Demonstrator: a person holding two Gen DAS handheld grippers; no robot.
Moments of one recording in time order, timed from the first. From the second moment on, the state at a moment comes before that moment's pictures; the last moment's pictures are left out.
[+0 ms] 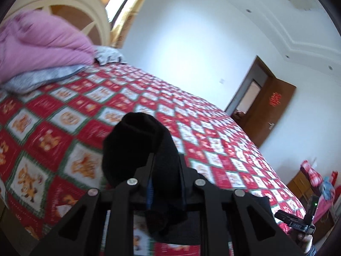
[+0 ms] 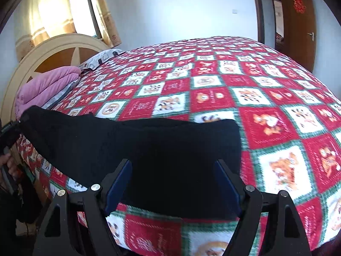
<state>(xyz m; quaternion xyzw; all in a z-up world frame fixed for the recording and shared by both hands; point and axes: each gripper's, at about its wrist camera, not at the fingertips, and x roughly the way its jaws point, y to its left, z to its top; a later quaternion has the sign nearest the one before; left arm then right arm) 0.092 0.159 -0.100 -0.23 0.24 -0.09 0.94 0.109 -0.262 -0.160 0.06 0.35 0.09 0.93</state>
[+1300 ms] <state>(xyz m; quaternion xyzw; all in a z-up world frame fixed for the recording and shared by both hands) 0.120 -0.129 -0.053 -0.04 0.32 -0.36 0.88 0.092 -0.376 -0.177 0.24 0.29 -0.06 0.92</state>
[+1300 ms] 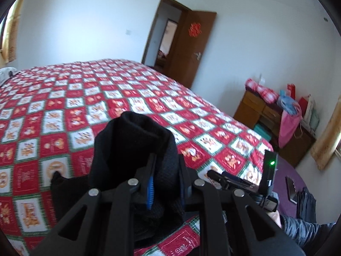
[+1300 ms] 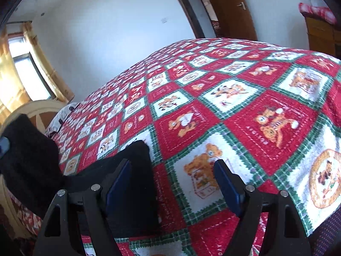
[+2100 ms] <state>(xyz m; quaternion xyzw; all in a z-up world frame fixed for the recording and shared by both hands) 0.087 -0.088 -0.127 -0.04 0.28 -0.28 0.92 0.097 -0.353 -0.167 0.26 0.28 0.07 0.92</state>
